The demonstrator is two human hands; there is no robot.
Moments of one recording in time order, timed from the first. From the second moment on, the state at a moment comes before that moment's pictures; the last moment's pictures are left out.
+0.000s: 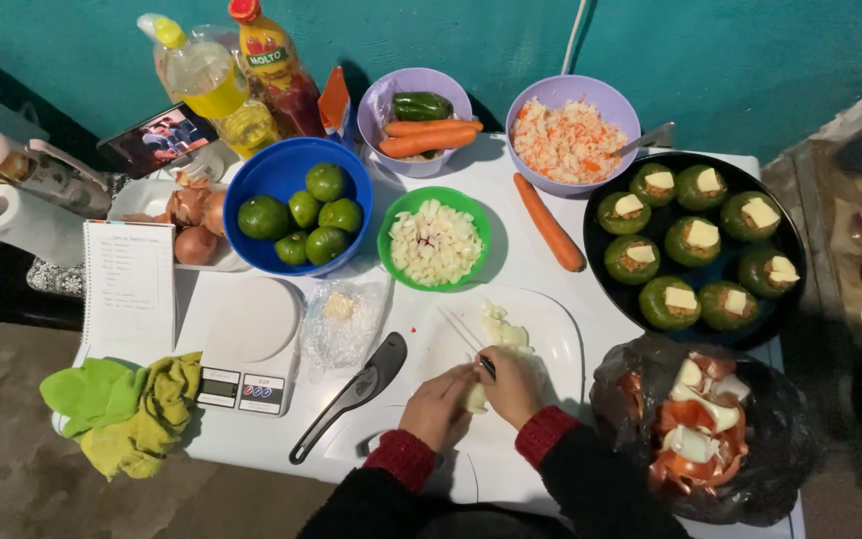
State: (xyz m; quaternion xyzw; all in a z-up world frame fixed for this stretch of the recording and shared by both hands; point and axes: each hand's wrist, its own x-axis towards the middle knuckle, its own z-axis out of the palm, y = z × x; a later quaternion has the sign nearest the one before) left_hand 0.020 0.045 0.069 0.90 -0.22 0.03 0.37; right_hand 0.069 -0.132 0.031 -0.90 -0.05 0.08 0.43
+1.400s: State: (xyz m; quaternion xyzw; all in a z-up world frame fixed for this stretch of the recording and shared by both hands) left_hand 0.037 -0.007 0.029 0.93 -0.06 0.10 0.35; right_hand -0.001 -0.183 0.054 -0.88 -0.10 0.07 0.47
